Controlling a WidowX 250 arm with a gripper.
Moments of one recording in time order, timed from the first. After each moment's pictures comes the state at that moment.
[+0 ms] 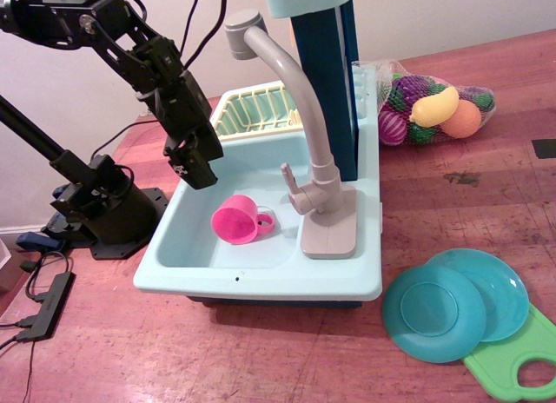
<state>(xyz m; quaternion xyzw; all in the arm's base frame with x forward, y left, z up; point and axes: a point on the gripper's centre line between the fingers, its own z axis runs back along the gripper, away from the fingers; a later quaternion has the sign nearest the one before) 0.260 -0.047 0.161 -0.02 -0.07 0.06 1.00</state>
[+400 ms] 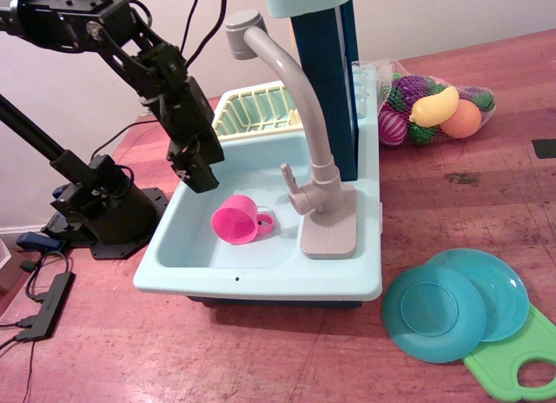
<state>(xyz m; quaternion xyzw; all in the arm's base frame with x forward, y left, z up) 0.260 -0.048 0.154 -0.01 -0.06 0.06 1.00</state>
